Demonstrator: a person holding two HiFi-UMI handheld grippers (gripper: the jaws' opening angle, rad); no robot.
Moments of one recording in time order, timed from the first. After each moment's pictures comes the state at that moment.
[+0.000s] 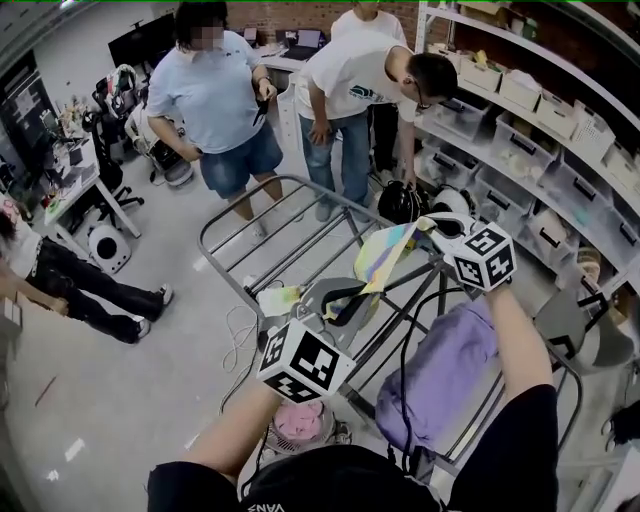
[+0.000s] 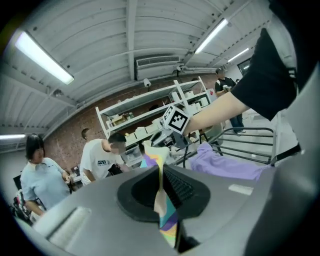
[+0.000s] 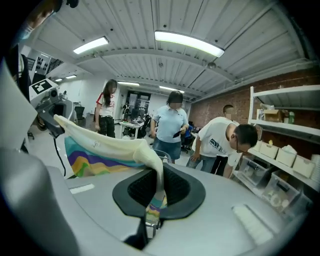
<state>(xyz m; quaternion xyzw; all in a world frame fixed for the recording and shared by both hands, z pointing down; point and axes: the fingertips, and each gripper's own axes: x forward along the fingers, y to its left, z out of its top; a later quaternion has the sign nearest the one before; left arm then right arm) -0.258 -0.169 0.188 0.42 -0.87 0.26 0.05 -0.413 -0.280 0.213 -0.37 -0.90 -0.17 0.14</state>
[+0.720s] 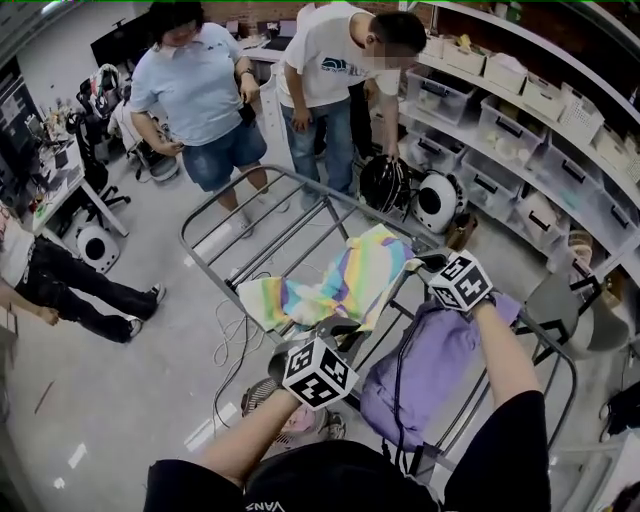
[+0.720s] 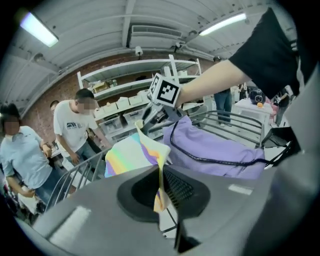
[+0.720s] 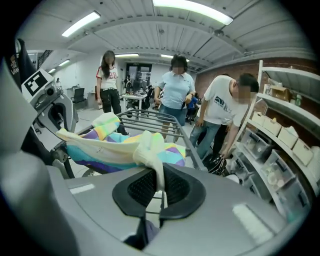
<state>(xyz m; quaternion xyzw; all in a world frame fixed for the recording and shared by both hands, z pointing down) -0.218 -0.204 0.344 0.46 -0.81 0.27 0.22 -0.364 -0.324 0.348 -0.35 -0.86 -0.23 0.30</state>
